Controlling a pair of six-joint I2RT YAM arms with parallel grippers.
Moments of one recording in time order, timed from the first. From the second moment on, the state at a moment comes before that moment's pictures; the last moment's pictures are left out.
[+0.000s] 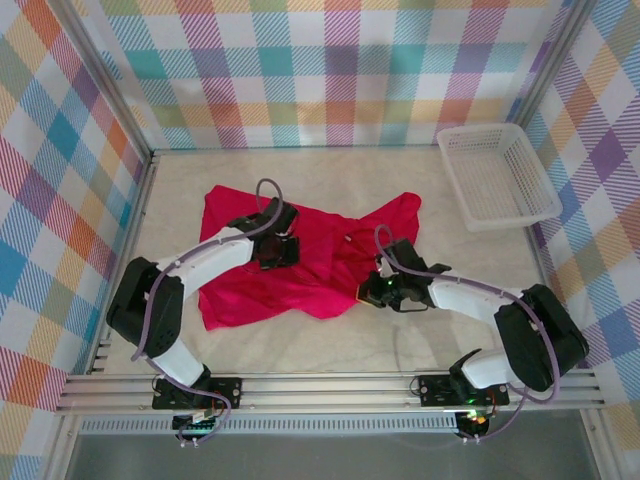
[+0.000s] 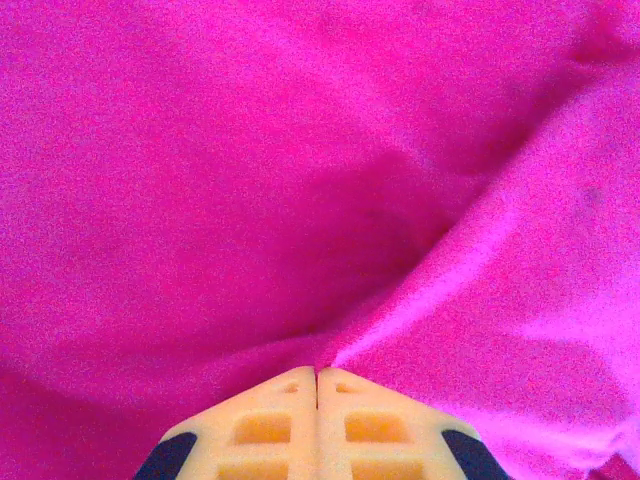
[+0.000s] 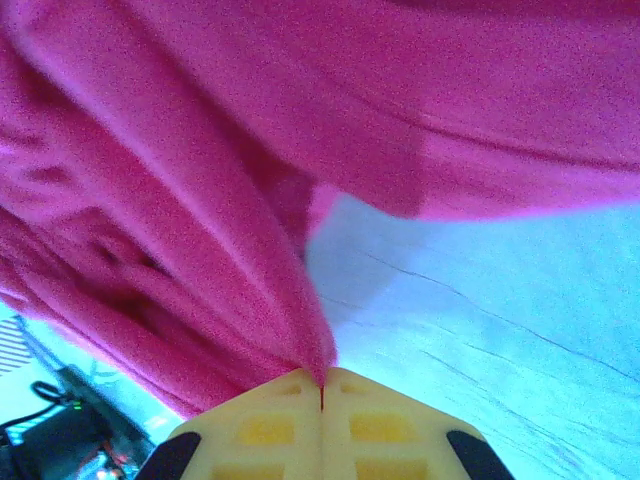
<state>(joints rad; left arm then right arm) -0.55 1.63 1.13 -0.68 -0.02 -0.65 0.58 1.39 0.60 -0.25 -0.45 0.86</state>
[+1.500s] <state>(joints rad) -0.63 1.79 1.60 -0.83 0.04 -0.64 0.60 1.51 0.63 -0.15 -0.40 0.81</state>
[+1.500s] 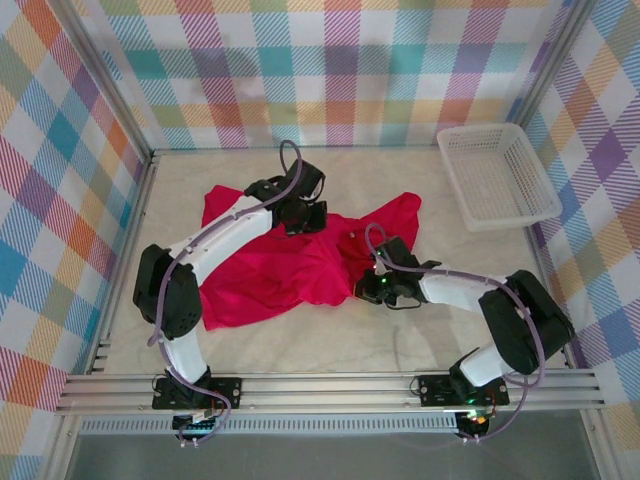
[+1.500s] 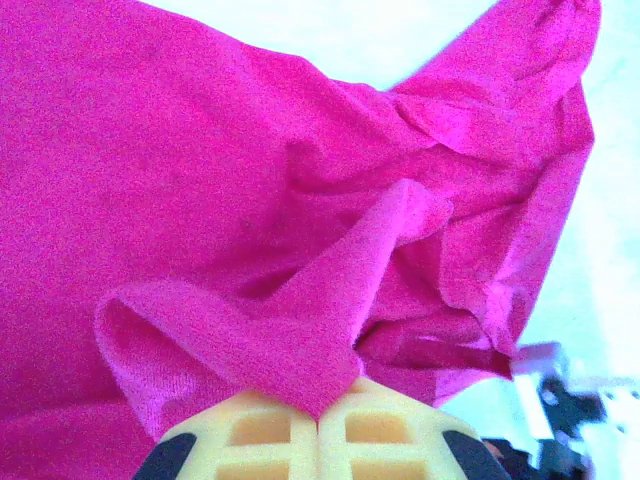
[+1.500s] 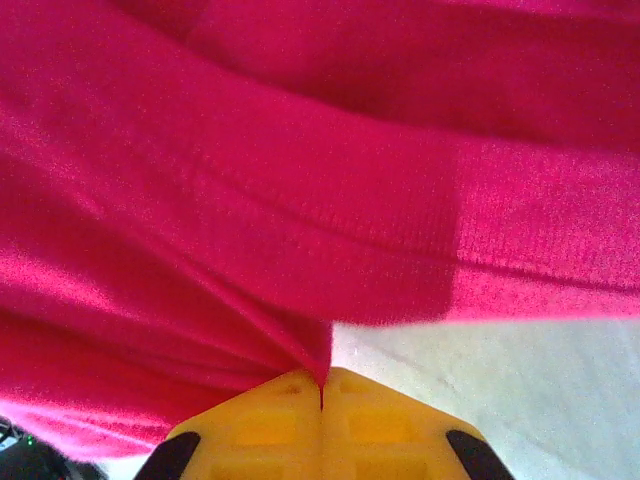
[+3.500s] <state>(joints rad) -0.61 1.57 0.92 -0.36 0.28 -0.99 0.64 1.63 1.03 -0.46 -0.36 0.70</state>
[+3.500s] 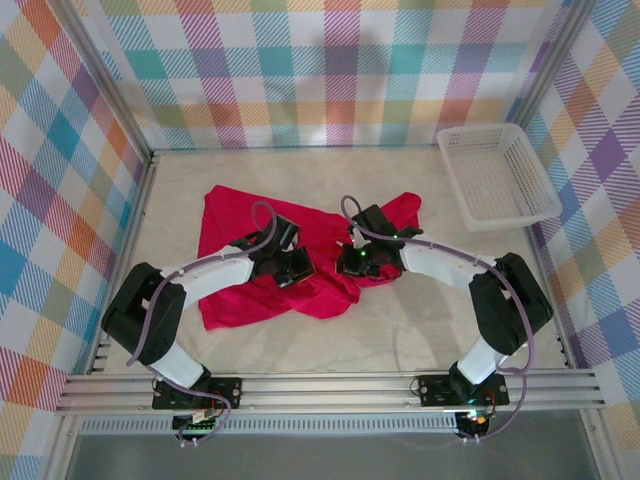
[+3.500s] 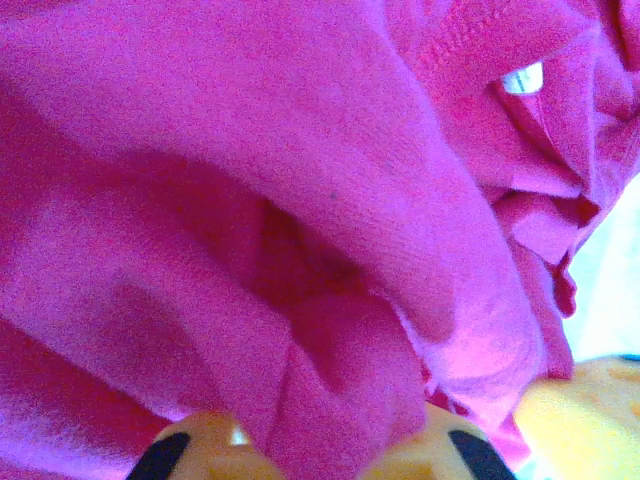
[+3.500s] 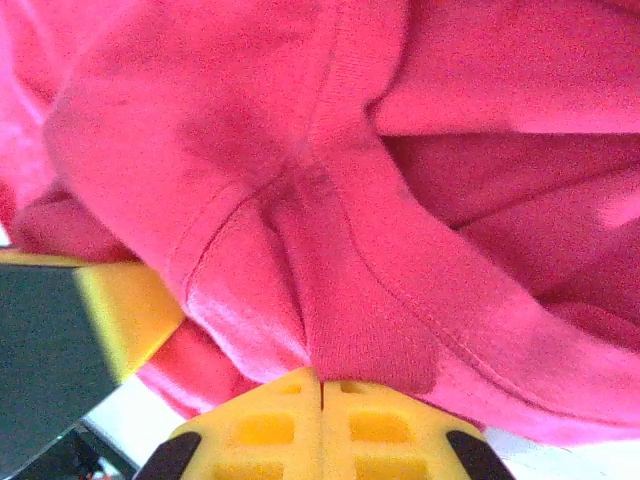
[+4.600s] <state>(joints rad) -0.64 1.42 0.77 -0.33 0.29 -0.93 0.69 1.65 1.09 -0.51 -0.43 0.70</state>
